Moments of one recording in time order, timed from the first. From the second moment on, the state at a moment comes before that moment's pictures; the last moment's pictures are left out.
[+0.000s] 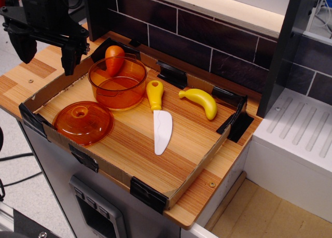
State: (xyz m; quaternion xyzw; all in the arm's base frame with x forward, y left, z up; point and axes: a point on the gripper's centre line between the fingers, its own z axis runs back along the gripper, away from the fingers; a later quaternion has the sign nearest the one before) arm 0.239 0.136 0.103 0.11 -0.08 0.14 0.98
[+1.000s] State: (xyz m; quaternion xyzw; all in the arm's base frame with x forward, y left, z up) arm 0.252 0.055 0.107 0.08 -0.02 0.26 0.96
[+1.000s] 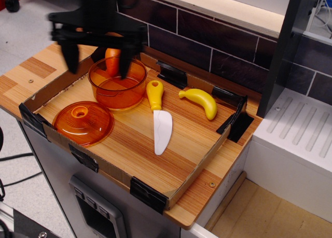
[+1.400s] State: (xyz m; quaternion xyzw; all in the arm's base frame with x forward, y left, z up) arm 0.273 0.000 0.097 0.05 -0.02 0.34 0.94
